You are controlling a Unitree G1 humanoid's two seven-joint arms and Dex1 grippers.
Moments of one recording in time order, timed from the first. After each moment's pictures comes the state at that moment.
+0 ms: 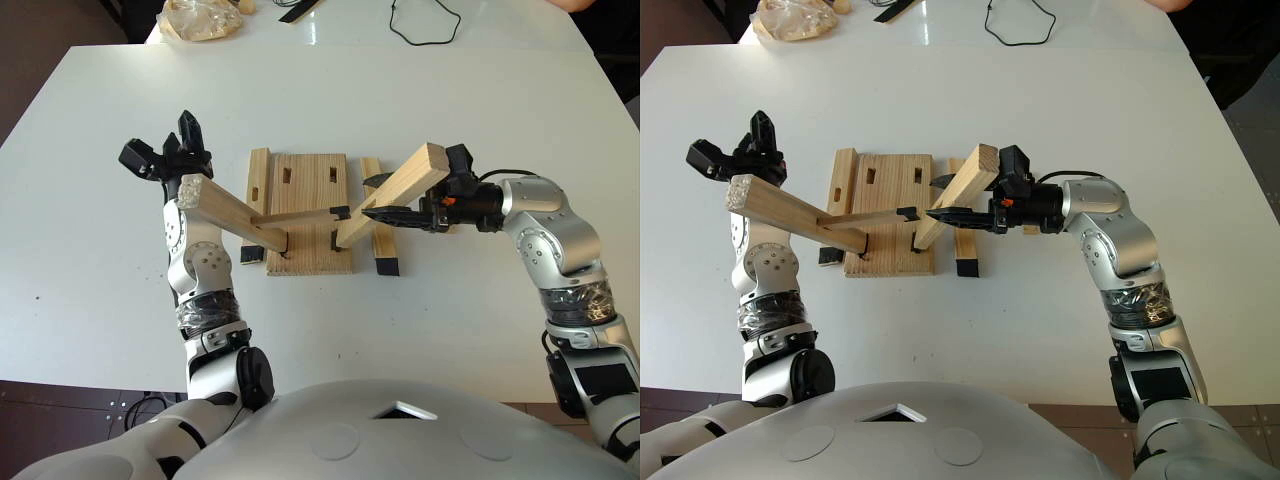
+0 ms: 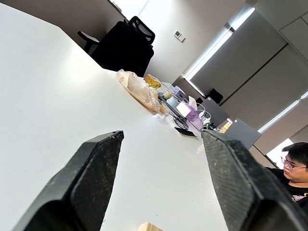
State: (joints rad) left arm -0.27 -0.03 0.46 0.06 -0.63 0.10 0.00; right arm -0.32 -0.50 0.16 -0.12 0.55 0.33 1.19
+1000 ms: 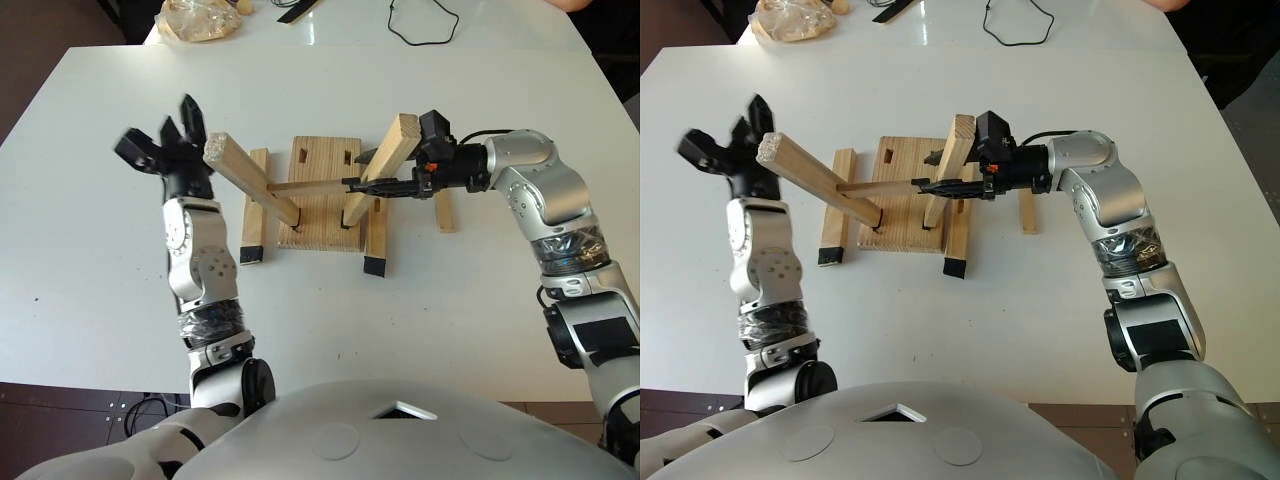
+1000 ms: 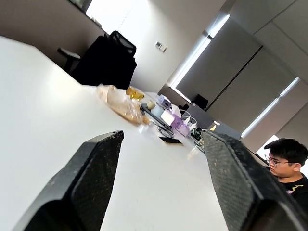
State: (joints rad) left arm -0.26 0.02 0.38 -0.20 -0.57 0.10 0.05; right arm -0.58 -0.51 0.27 0.14 0.45 0.31 1.24
